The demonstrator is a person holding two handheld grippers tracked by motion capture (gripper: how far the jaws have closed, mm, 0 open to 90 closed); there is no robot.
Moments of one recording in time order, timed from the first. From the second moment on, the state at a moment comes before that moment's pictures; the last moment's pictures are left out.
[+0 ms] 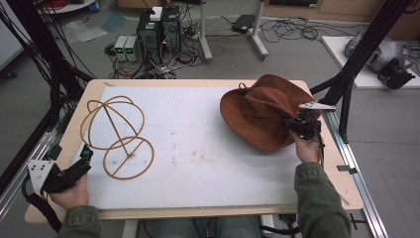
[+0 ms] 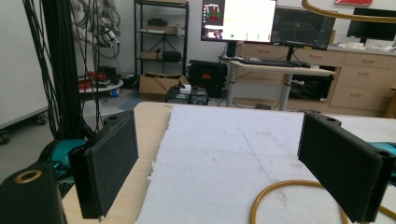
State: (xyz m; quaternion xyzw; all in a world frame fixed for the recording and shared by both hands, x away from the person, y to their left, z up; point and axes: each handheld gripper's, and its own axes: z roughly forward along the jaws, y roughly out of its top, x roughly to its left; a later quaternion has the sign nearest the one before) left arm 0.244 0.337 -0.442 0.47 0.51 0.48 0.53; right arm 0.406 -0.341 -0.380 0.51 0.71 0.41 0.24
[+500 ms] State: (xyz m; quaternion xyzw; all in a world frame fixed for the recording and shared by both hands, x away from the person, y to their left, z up) left arm 0.244 0.336 -0.443 0.48 0.51 0.48 0.53; right arm 0.377 -0.341 -0.326 0.45 0.66 0.53 0.28
